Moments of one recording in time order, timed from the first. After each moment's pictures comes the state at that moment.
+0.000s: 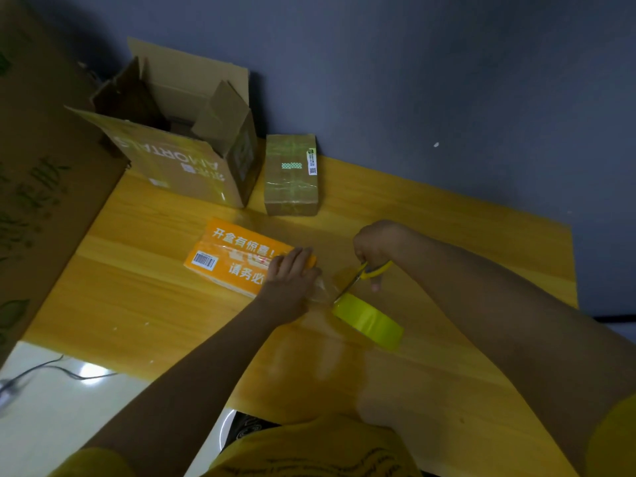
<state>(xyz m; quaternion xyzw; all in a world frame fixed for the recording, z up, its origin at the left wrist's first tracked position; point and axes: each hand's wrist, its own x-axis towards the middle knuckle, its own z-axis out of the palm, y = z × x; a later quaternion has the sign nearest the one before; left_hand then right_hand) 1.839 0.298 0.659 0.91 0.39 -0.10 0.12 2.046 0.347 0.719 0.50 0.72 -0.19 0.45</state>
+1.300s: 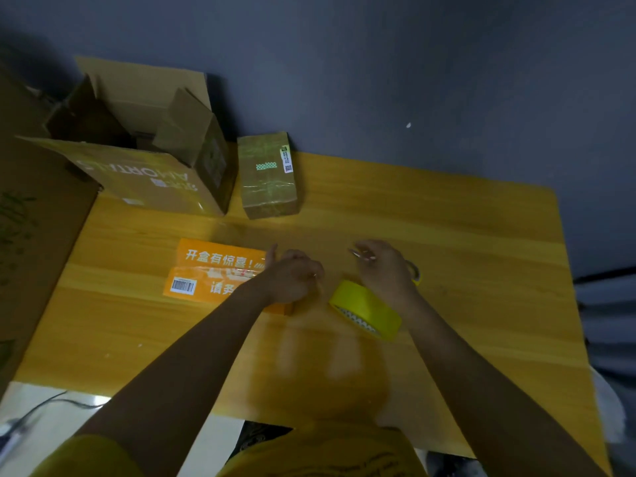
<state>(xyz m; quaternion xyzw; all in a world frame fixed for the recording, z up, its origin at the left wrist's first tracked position) 1.870 0.322 0.665 0.84 0.40 -0.09 0.35 2.052 0.244 0.669 0.80 0.45 -0.30 -0.24</state>
